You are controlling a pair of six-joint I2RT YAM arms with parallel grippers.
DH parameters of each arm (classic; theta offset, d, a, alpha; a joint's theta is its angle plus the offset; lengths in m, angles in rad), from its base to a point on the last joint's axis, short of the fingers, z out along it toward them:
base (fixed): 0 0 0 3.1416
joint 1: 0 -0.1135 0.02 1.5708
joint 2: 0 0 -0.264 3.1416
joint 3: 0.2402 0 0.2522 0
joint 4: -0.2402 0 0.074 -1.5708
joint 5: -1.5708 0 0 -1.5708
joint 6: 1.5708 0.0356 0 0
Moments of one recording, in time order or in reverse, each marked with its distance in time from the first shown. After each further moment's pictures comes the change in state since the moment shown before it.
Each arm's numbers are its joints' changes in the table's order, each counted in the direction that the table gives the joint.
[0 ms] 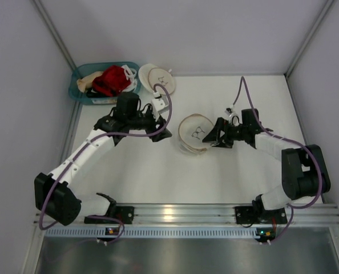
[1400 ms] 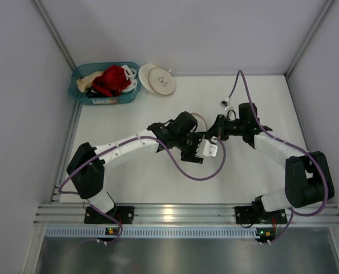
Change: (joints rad) left arm 0.481 0.358 0.161 -0.072 0.216 0.571; right arm -0.074 -0.068 0.052 0.067 0.018 0.025
